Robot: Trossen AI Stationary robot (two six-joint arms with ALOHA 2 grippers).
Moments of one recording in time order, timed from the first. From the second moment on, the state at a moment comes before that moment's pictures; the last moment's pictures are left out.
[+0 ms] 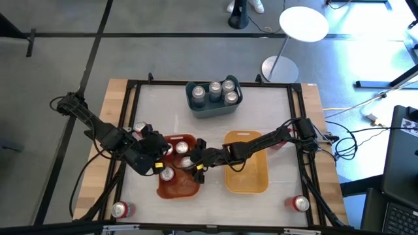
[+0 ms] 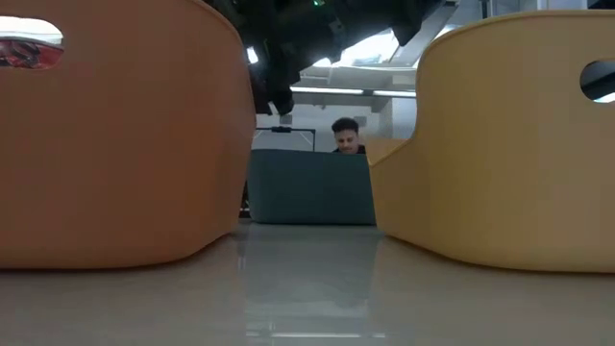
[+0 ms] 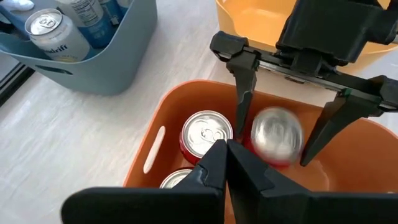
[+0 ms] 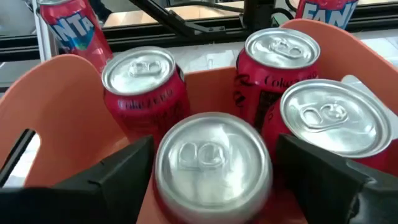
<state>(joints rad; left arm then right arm) -0.61 1.22 1.18 -1.03 -0.69 -0.86 0.25 2.07 1.42 0.19 0.18 0.19</state>
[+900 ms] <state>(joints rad) -0.61 1.22 1.18 -1.03 -0.69 -0.86 0.25 1.47 1.42 -0.88 0.30 0.45</state>
